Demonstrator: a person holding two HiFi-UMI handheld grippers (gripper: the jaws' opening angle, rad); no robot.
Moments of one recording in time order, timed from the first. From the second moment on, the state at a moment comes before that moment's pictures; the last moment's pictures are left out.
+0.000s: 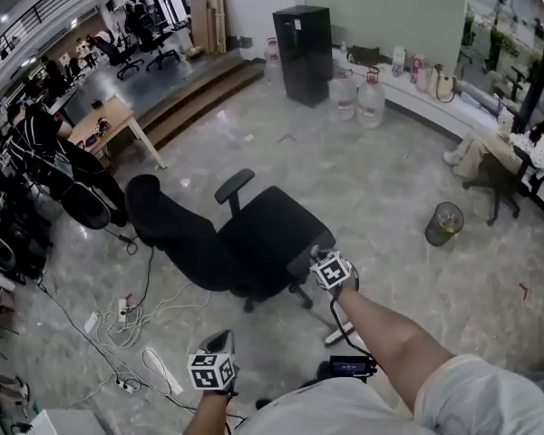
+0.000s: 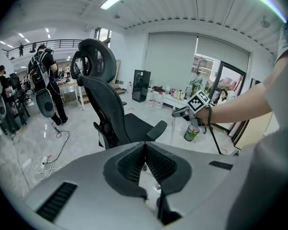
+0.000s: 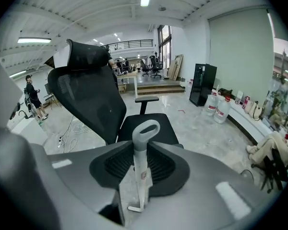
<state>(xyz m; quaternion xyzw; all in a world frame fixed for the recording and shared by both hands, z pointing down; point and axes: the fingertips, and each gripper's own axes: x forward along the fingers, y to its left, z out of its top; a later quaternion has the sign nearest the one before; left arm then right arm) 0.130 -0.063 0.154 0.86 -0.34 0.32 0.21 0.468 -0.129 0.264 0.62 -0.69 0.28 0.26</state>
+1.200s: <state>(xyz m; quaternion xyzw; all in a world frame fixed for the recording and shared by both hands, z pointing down) 0.132 -0.082 0.122 0.88 -0.35 0.23 0.21 0.340 -0.127 0.131 0.58 -0.77 0.20 0.17</state>
